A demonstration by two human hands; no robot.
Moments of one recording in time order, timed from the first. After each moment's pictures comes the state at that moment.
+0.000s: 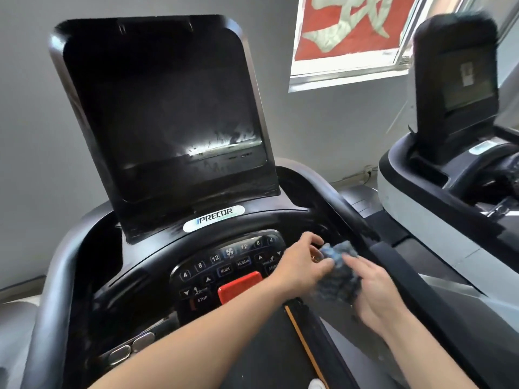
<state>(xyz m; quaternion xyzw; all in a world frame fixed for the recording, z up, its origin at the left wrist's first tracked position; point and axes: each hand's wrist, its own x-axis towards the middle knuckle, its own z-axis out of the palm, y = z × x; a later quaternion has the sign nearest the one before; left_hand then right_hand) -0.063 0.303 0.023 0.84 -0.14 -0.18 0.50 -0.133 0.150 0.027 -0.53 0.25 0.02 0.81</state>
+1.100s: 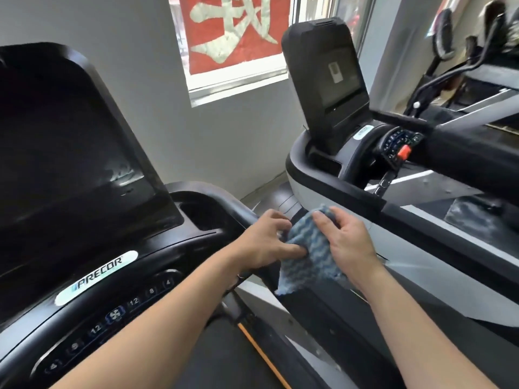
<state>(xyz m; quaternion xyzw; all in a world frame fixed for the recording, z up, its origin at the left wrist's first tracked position) -0.013 0.132 0.098 0.81 -0.36 -0.24 0.39 -0.126 -0.031 0.097 -0.72 0.19 -0.20 0.63</state>
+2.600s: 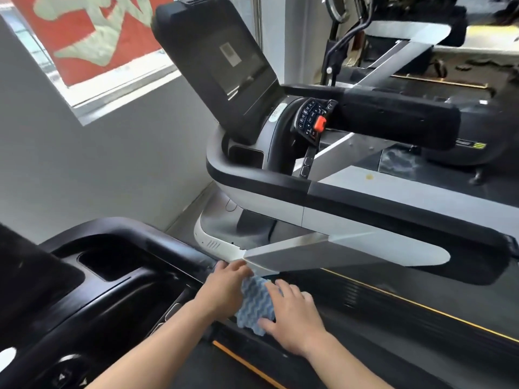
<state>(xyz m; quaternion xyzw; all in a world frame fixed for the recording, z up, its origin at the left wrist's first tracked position) -0.011 0.014 -0.046 0.84 -0.49 -0.21 0.05 -0.191 -0.087 -0.066 -0.93 0.26 0.12 0.21</state>
